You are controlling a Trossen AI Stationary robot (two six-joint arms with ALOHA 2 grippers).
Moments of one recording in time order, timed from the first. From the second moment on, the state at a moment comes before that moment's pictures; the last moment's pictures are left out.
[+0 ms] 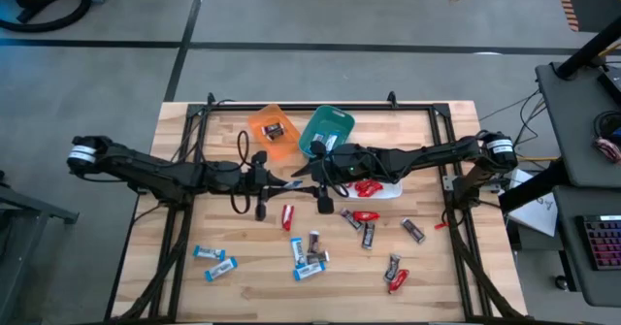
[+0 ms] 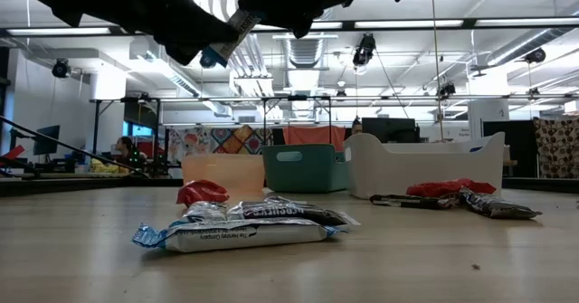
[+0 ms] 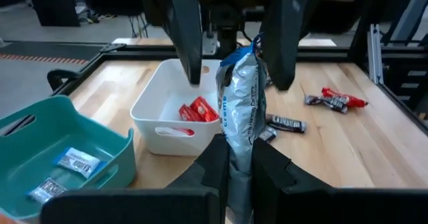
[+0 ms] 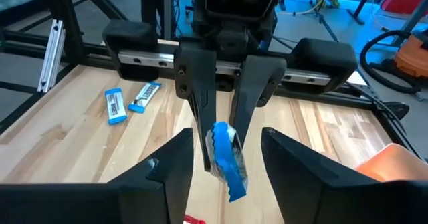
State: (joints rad) left arm -0.11 1.12 0.54 0.32 -0.17 -0.04; right arm 0.00 1.68 1.22 0.16 -0.09 -0.15
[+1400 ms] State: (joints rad) left arm -0.11 1.15 0.54 0.11 -0.18 -0.14; right arm -0.32 1.69 1.35 -0.46 0.24 -0.07
